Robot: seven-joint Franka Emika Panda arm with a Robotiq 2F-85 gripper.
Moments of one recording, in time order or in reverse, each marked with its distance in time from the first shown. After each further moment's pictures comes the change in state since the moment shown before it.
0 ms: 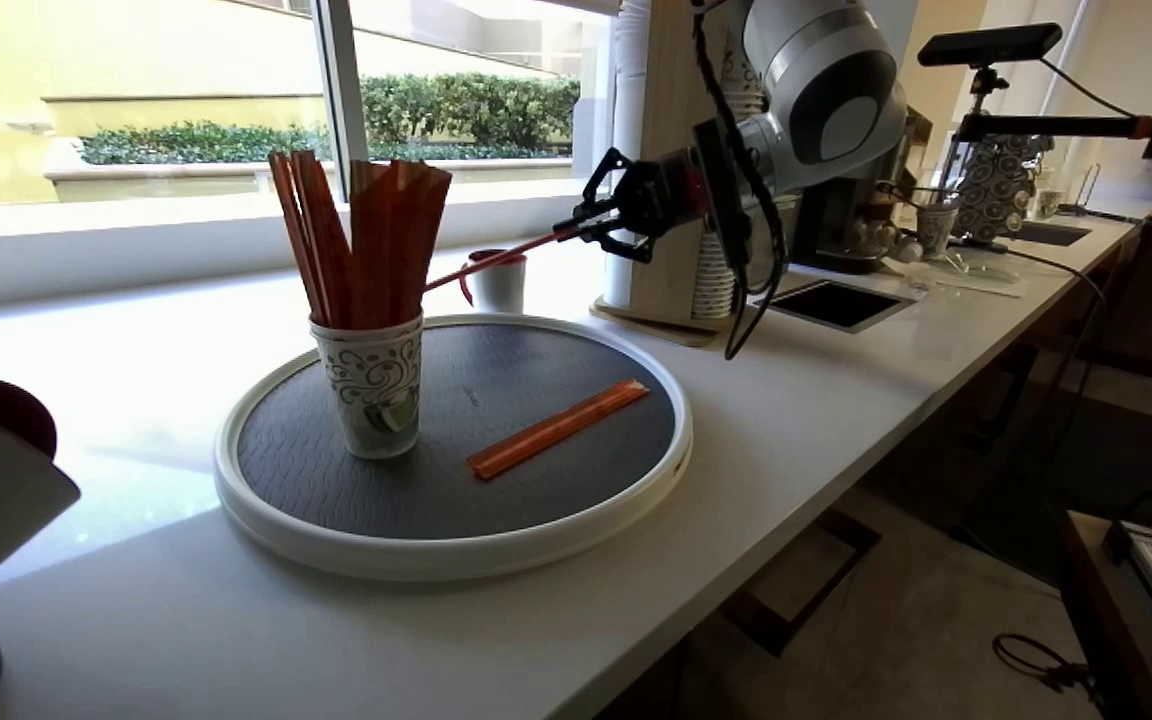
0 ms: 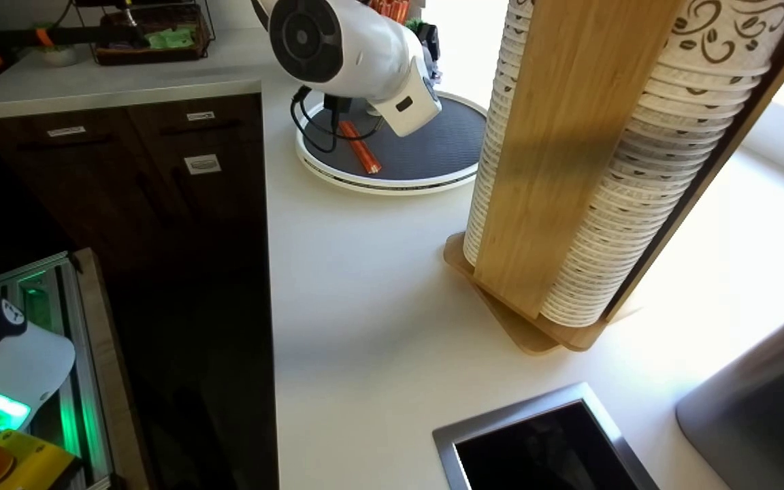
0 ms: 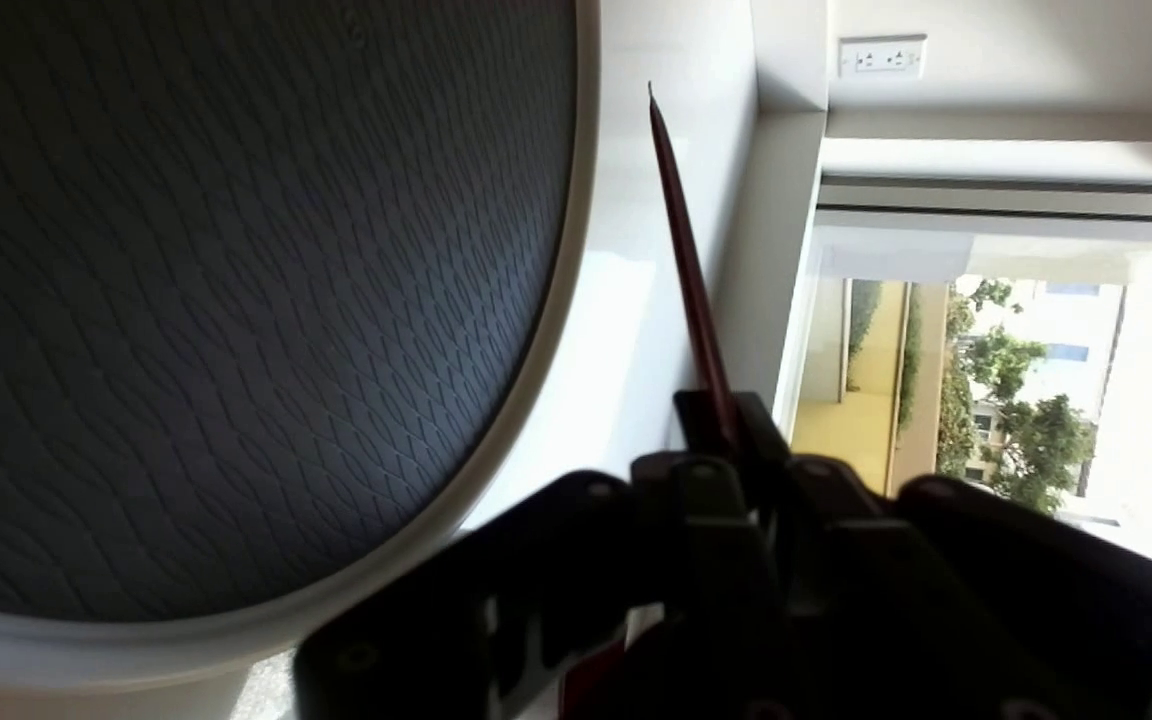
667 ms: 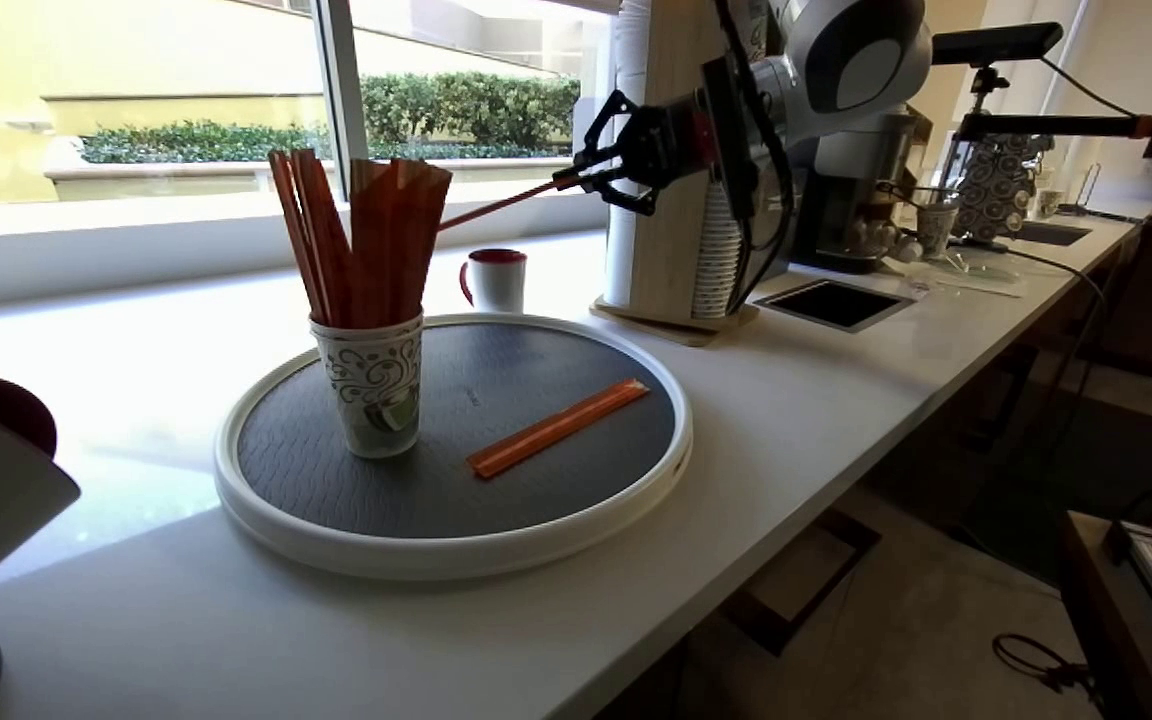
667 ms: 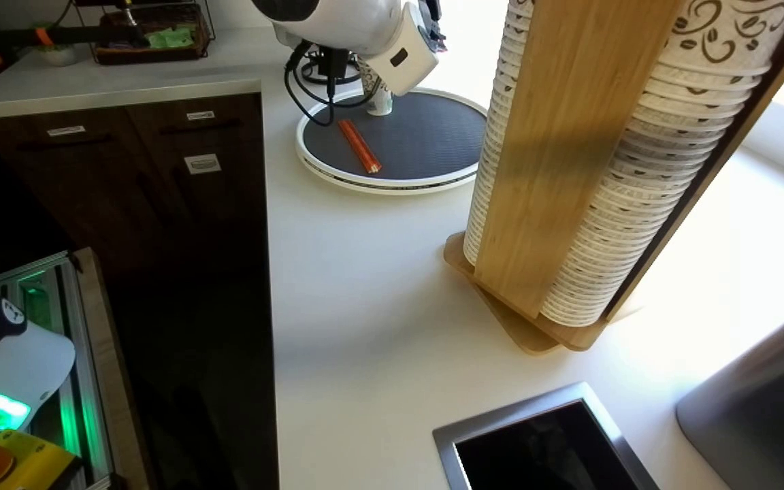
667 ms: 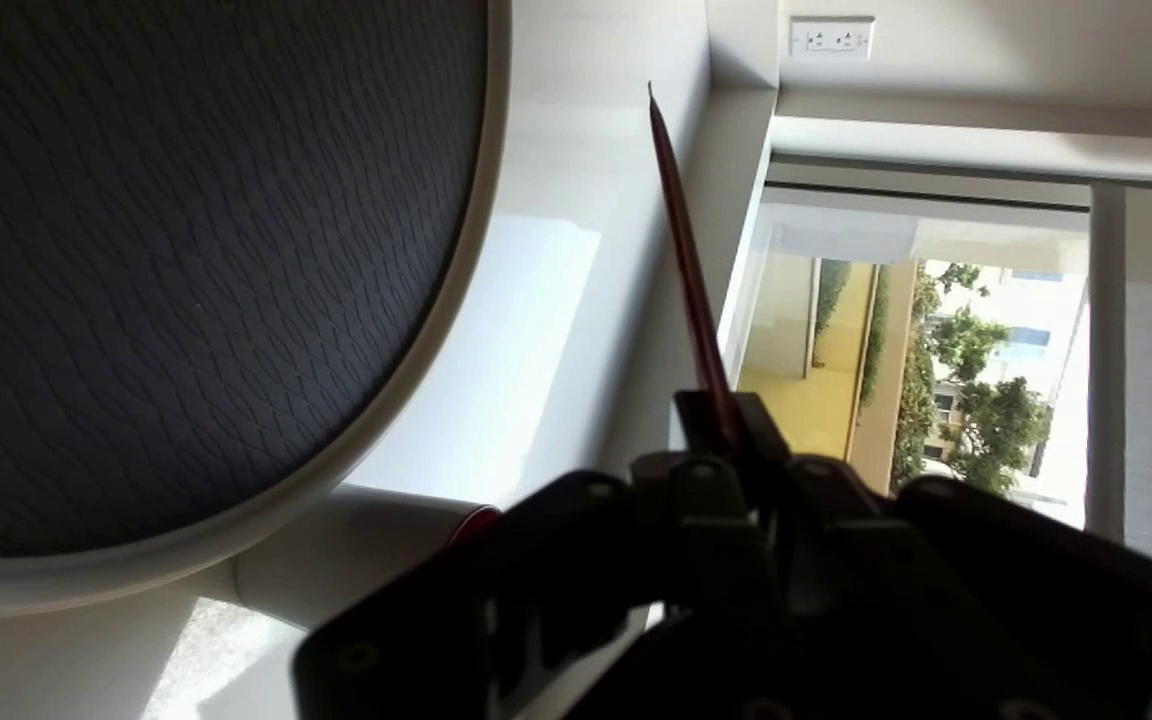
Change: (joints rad) arm 0.006 -0.096 0.014 0.000 -0.007 0.045 0.042
